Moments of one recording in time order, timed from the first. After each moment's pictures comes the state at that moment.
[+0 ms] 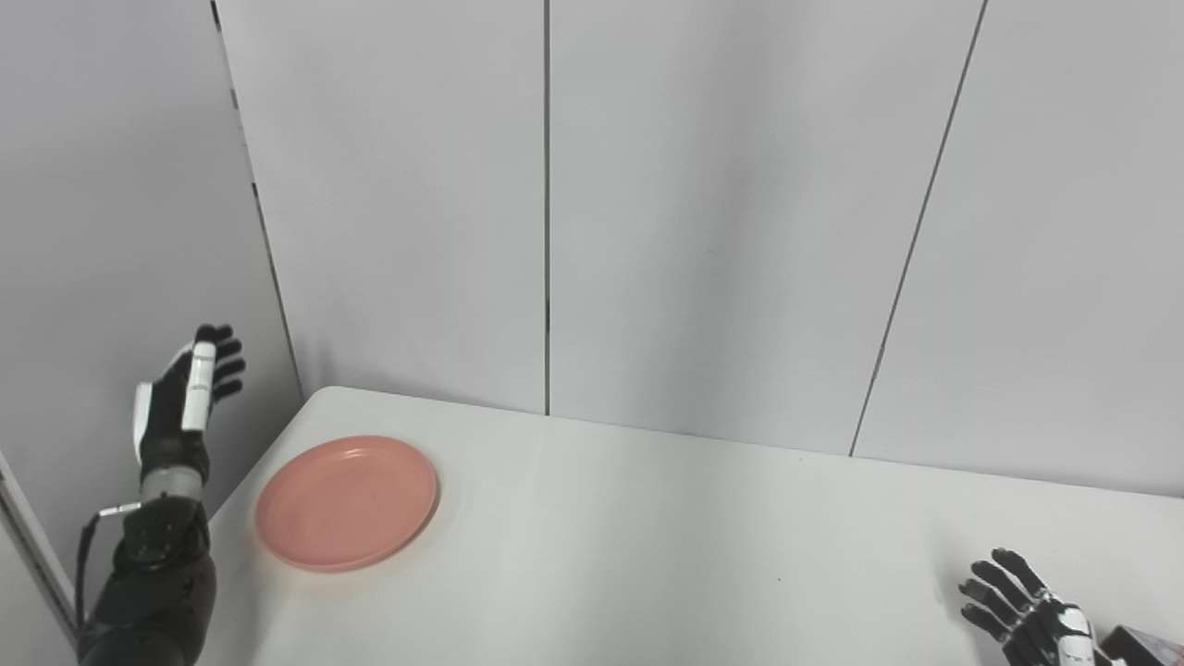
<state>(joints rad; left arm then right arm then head) -0.77 0.57 0.35 1.13 -0.18 -0.43 0.05 -0.24 -0.12 -0.15 0.26 0.21 -0.25 0.15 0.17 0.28</state>
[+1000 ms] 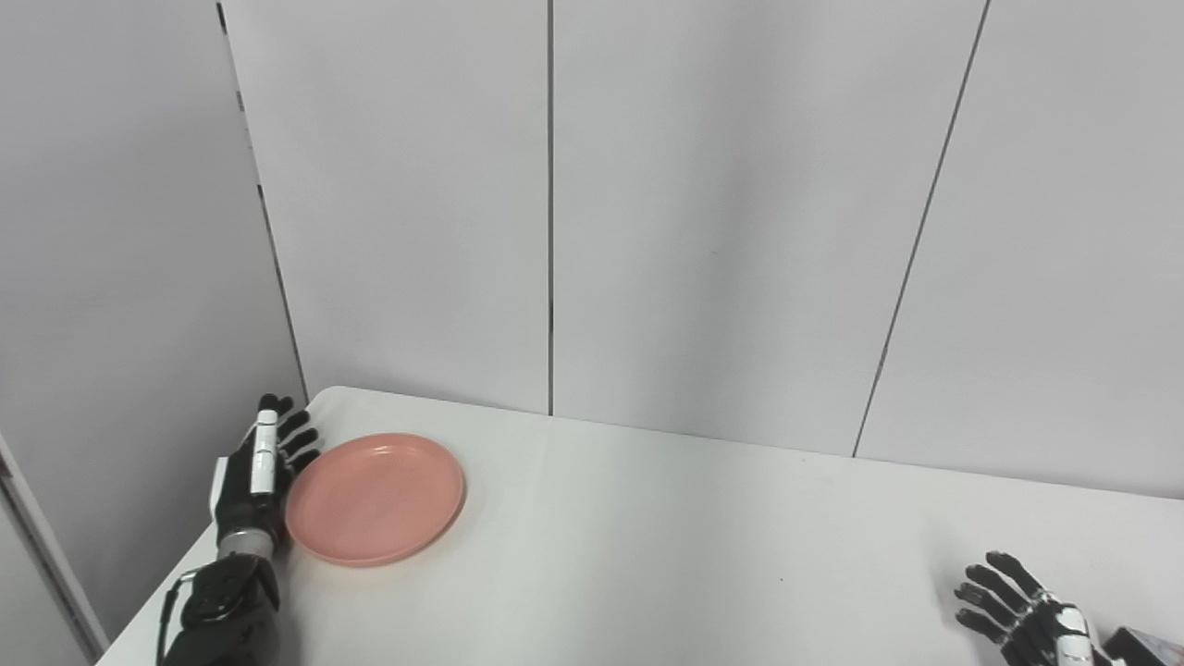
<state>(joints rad) -0.73 0.42 0.35 1.08 -0.31 -0.32 -0.04 -0.24 -0.13 -0.15 0.26 0.21 -0.25 0.15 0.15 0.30</state>
